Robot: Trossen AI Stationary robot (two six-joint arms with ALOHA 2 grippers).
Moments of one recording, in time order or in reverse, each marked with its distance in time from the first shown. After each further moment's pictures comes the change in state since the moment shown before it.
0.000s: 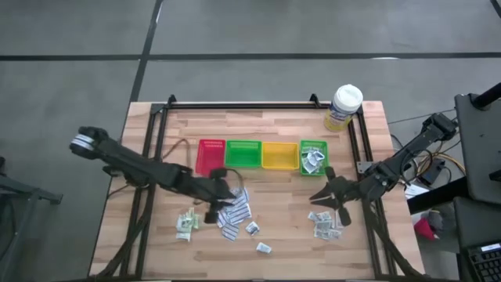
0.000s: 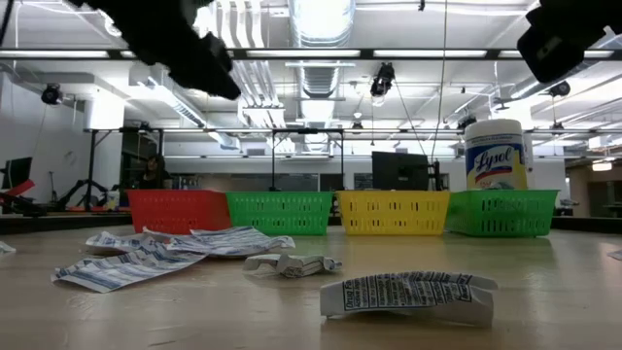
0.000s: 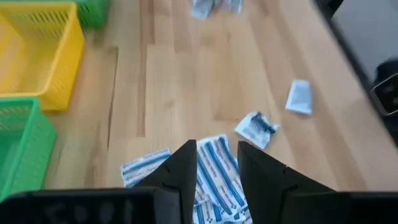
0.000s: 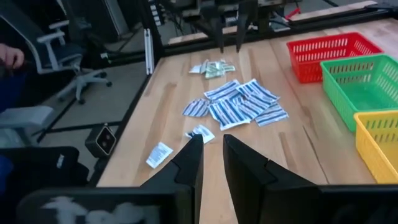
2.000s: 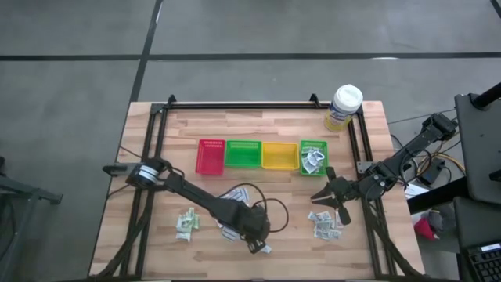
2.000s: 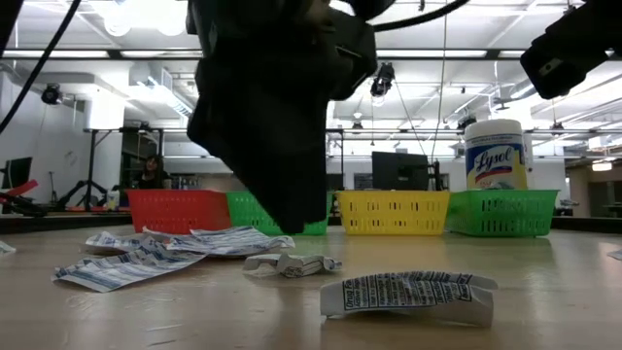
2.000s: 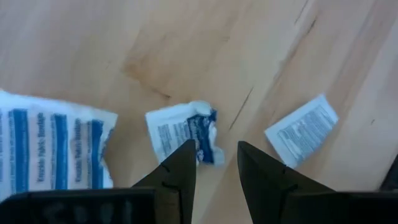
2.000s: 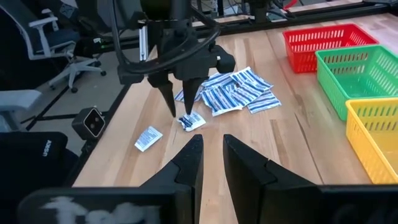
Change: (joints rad) left arm -0.089 0.747 0.756 -0.479 0.098 -0.759; right arm 0.000 -0.029 -0.062 -0.001 -0.003 -0.030
